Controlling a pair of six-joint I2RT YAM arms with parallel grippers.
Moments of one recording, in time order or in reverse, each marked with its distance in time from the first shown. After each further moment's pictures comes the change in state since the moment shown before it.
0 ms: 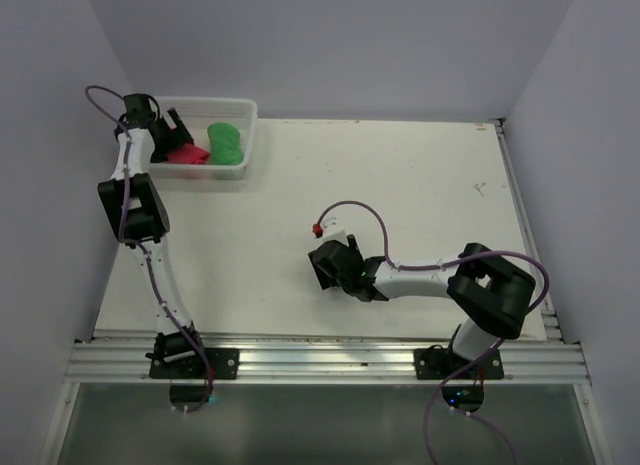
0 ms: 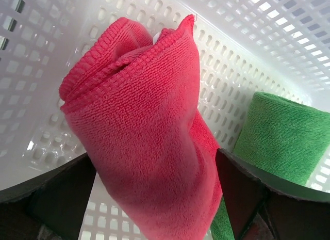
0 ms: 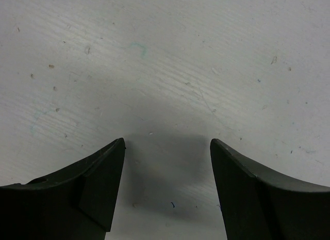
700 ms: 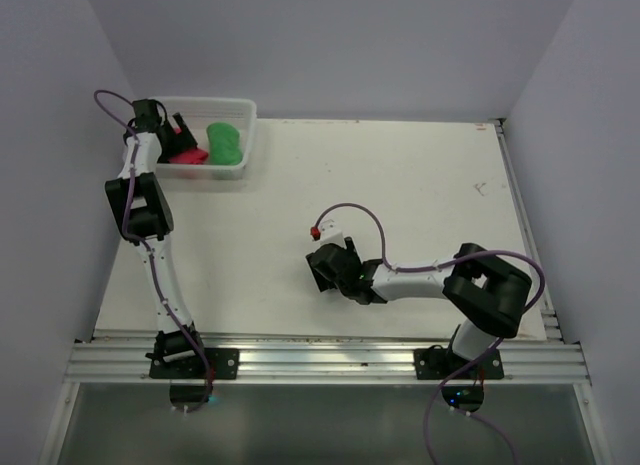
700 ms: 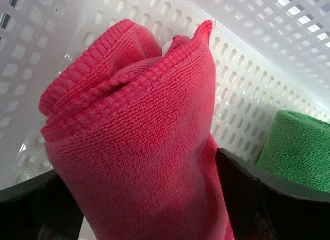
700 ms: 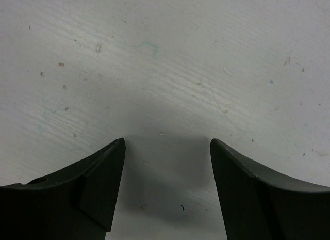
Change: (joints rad) left arm -0.016 0.071 0.018 0.056 -0.053 0.002; right arm 0.019 0.016 -0.008 0.032 0.009 0.006
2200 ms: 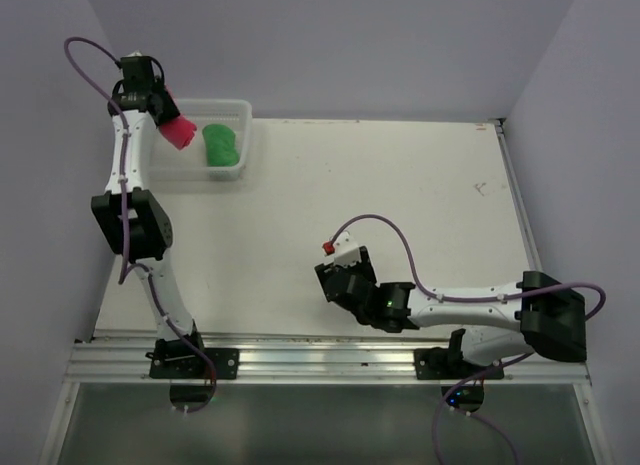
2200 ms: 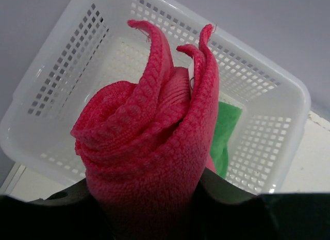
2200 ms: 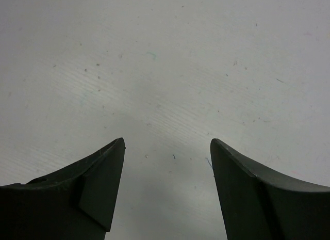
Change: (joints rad) left arm -0.098 -0.457 -0.091 -0.159 -0.243 -0.013; right arm 0.230 -0.349 -0.100 -0.111 0.282 0.056
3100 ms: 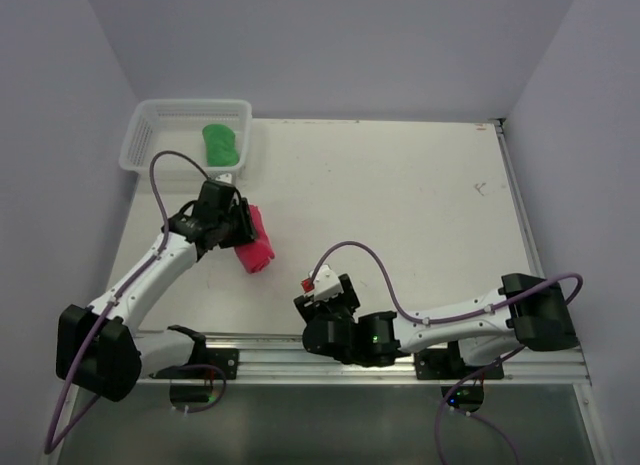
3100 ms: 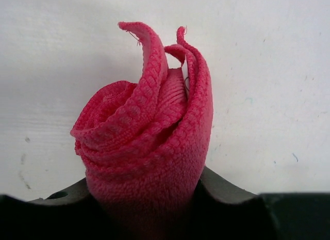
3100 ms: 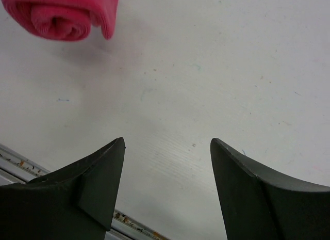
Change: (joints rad) left arm -0.509 -0.894 -1.336 0.168 0.148 -0.196; right arm 0.299 0.106 0.112 -0.022 0.278 0.077
